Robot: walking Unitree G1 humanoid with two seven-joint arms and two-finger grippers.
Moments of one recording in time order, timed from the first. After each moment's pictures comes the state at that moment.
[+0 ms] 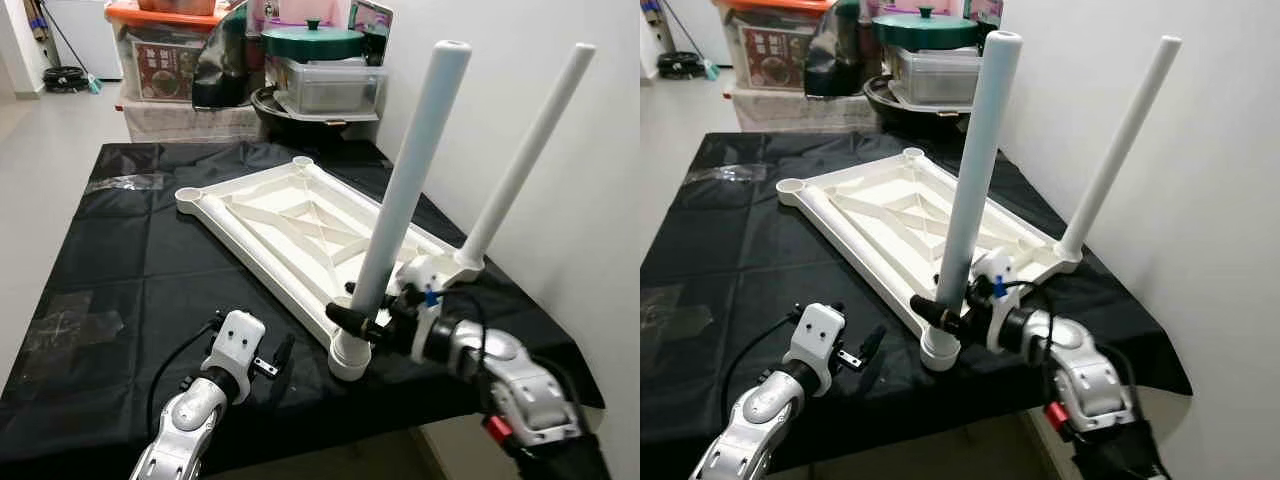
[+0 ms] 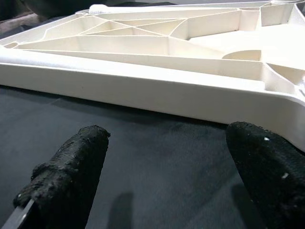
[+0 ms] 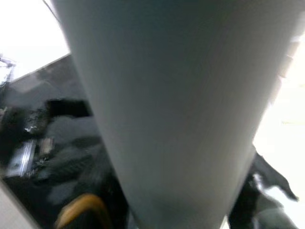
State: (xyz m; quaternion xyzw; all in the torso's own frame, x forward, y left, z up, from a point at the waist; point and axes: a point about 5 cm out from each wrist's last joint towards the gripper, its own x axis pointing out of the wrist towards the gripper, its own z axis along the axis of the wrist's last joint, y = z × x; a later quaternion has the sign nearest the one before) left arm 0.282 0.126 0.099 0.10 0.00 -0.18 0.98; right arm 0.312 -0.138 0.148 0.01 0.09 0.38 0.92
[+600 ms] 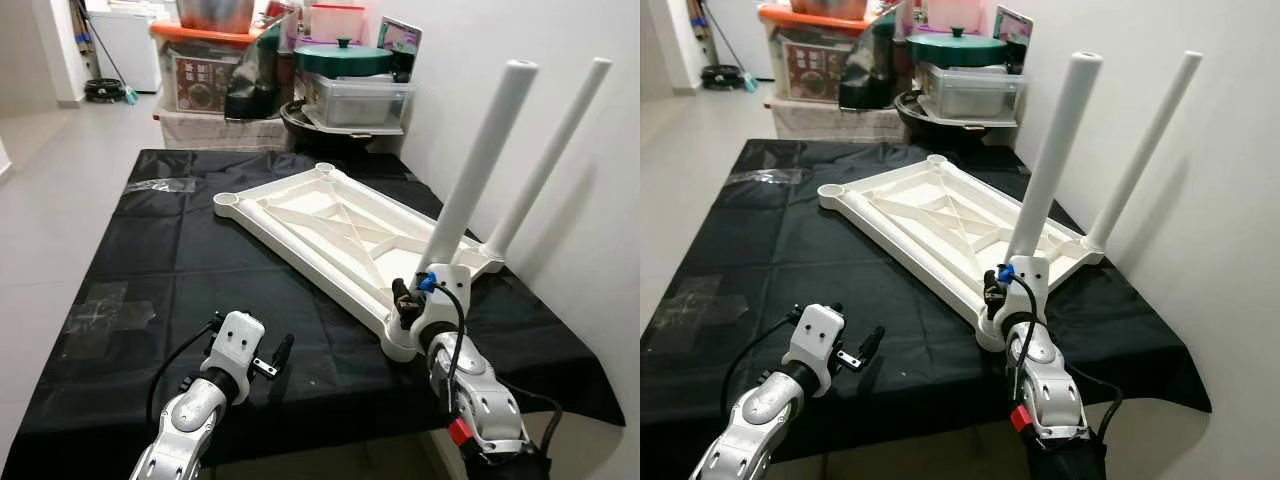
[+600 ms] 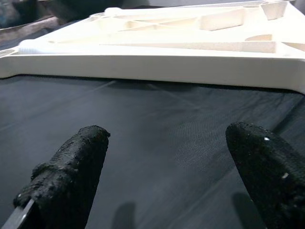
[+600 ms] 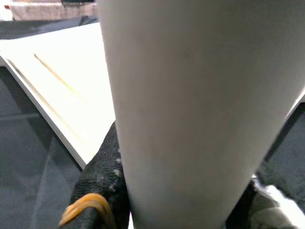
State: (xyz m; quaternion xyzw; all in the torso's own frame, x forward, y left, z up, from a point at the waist) left arm 0.282 0.125 0.100 0.10 0.00 -0.18 0.98; right arm 0.318 -0.153 0.136 0.02 0.08 -0.01 1.00
